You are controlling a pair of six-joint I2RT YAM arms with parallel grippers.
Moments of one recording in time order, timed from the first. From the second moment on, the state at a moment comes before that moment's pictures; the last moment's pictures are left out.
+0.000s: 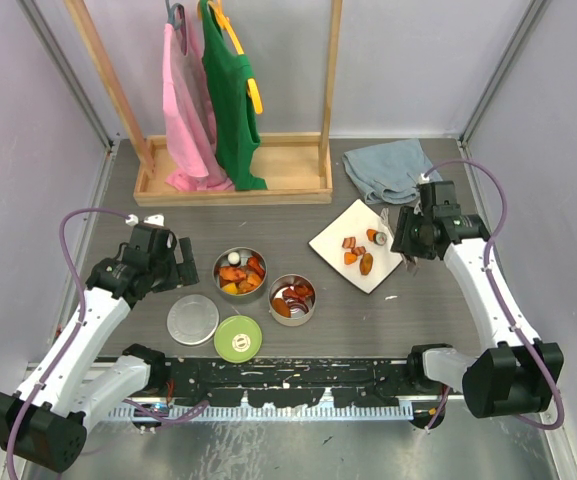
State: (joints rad) left arm -0.31 0.89 0.82 -0.90 -0.18 -0.48; right arm 0.07 1.16 1.04 -0.87 0.00 0.29
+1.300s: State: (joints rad) left arm -0.31 0.89 0.82 -0.89 -0.18 -0.48; right arm 0.07 1.14 0.90 -0.82 -0.10 0.32
